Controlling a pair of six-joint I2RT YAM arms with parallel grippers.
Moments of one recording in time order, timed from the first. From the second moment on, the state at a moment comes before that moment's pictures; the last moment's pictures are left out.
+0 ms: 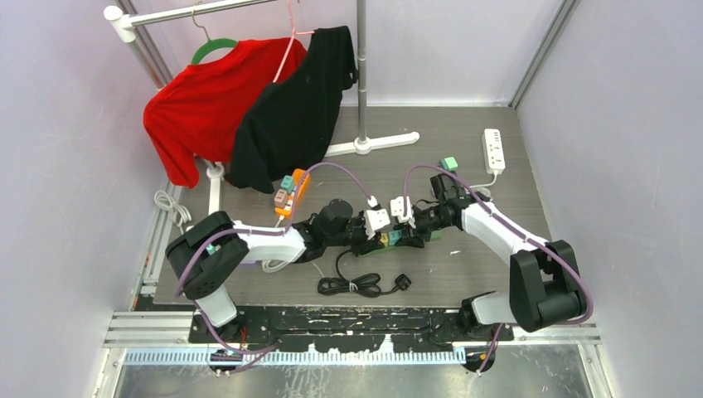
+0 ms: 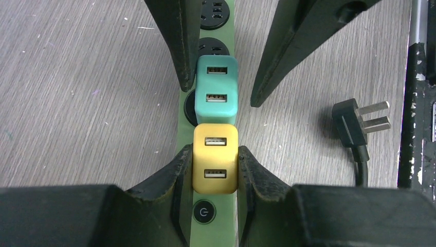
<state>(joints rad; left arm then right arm) -0.95 1.69 0.77 0.46 0.34 0.18 0.28 1.35 0.75 -0.58 -0.90 -1.22</state>
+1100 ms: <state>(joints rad) -0.96 1.75 0.77 0.58 0.39 0.18 0.27 1.36 0.81 -0.75 -0.86 -1.40</state>
